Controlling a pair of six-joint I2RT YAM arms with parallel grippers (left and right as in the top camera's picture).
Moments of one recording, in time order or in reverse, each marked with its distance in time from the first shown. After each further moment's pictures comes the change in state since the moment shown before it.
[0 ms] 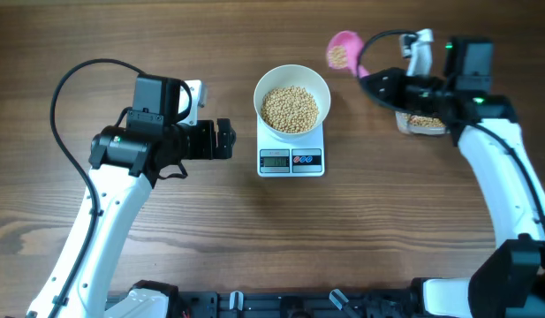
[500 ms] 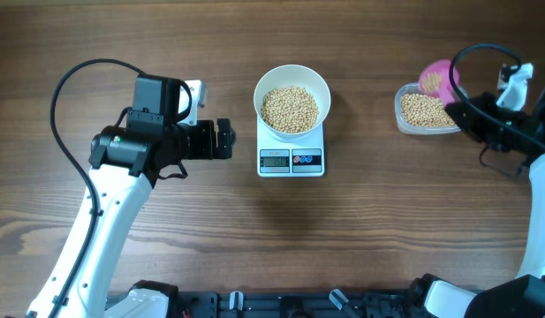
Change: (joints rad) left arm 0.000 0.000 0.000 0.000 0.000 0.000; right arm -0.395 -0.141 0.005 -0.397 0.086 -0.089
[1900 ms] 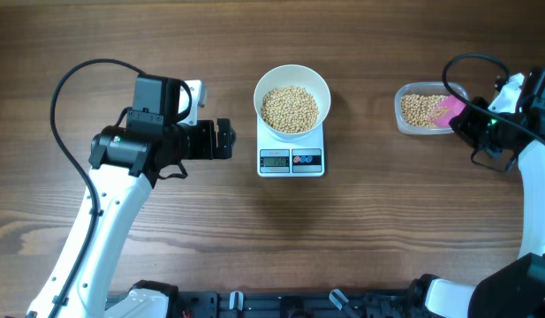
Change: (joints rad) left arm 0.000 0.000 0.000 0.000 0.000 0.000; right arm 0.058 0.070 -0.013 0.008 0.297 0.116
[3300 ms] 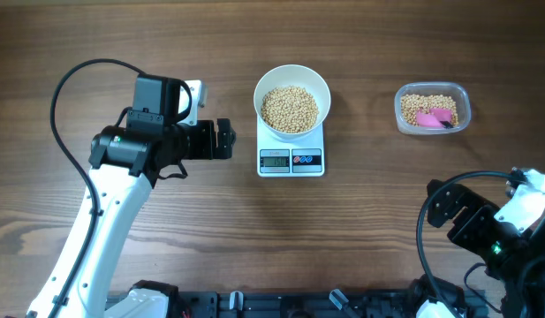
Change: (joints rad) left arm 0.000 0.000 0.000 0.000 0.000 0.000; right arm 0.000 -0.820 0.000 -0.506 -0.031 -0.021
